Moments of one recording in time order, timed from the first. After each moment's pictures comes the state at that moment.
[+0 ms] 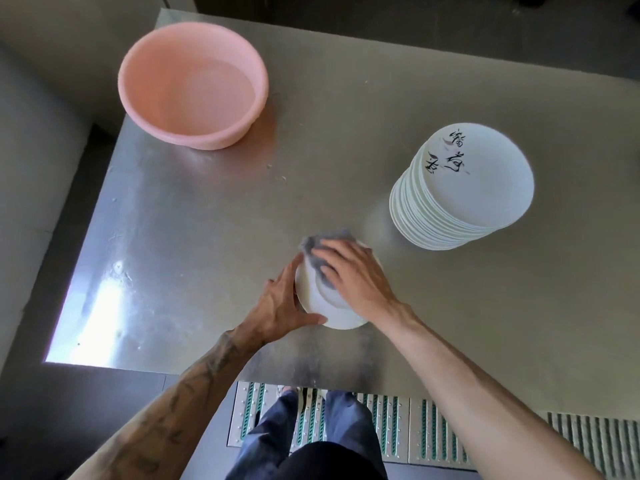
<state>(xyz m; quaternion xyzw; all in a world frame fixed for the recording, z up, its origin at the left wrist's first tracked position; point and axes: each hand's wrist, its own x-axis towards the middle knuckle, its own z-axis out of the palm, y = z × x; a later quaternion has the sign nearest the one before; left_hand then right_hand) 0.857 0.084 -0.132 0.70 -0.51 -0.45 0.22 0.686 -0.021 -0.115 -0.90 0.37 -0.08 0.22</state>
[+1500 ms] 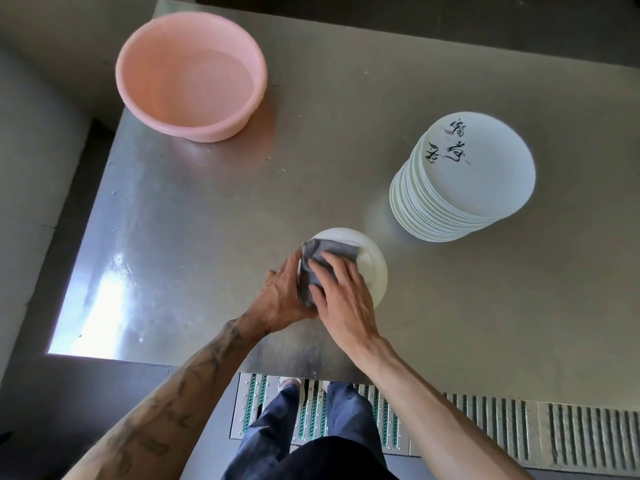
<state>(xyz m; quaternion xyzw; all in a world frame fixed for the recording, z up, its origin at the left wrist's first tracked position) 0.852 0.082 -0.131 0.69 -0.56 -0.41 0.21 0.695 0.048 -0.114 -0.85 0.48 -0.08 0.21</state>
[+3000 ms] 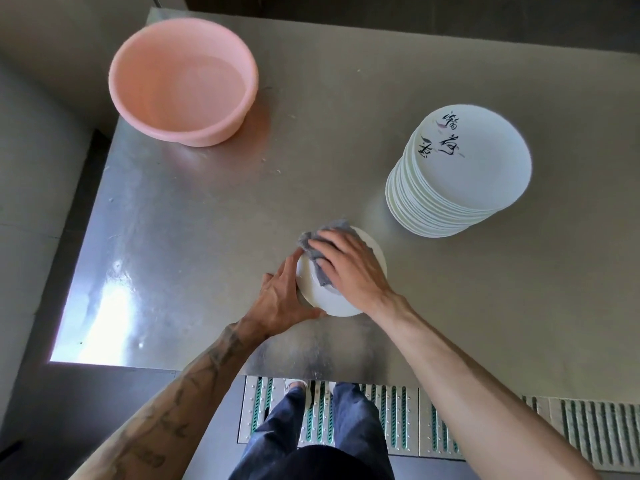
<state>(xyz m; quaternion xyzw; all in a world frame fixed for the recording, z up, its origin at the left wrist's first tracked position) 0.848 0.083 -0.127 0.71 -0.56 -0.39 0.17 0.685 -0.018 -0.124 -0.90 0.37 -0.10 0.21</state>
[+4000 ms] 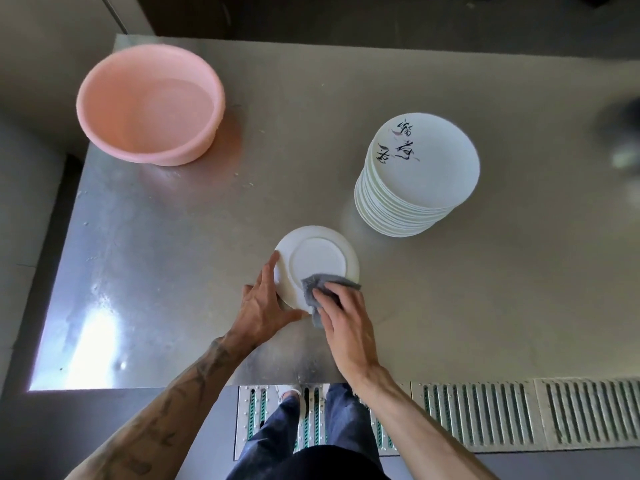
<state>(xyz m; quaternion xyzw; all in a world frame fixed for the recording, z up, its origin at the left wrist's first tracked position) 0.836 0.086 -0.126 0.73 -0.55 -0.35 0.18 0.643 0.081 -0.116 -0.79 0.54 -0.16 0.23</state>
